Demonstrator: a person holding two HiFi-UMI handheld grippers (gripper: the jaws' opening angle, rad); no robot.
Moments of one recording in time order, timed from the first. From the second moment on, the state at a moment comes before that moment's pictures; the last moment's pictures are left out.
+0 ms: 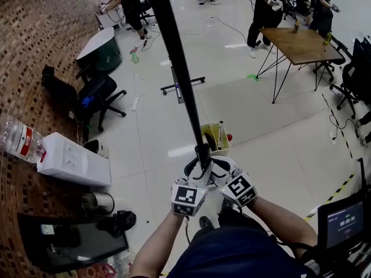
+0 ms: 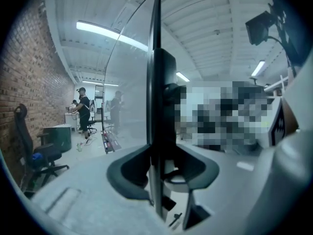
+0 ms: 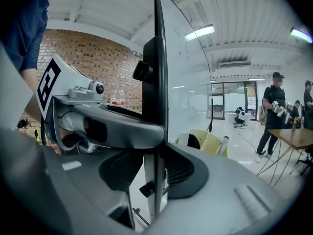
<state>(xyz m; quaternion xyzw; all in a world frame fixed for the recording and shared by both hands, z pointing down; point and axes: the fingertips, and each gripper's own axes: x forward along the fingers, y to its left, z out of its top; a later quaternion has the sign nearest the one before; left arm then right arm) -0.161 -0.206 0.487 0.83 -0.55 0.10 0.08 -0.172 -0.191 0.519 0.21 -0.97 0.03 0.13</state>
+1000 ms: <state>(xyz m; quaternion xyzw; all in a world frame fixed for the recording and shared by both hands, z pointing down) -0.102 -0.075 0.476 0.83 -0.54 0.09 0.10 -0.116 -0.062 0.508 0.26 -0.96 0.04 0.10</state>
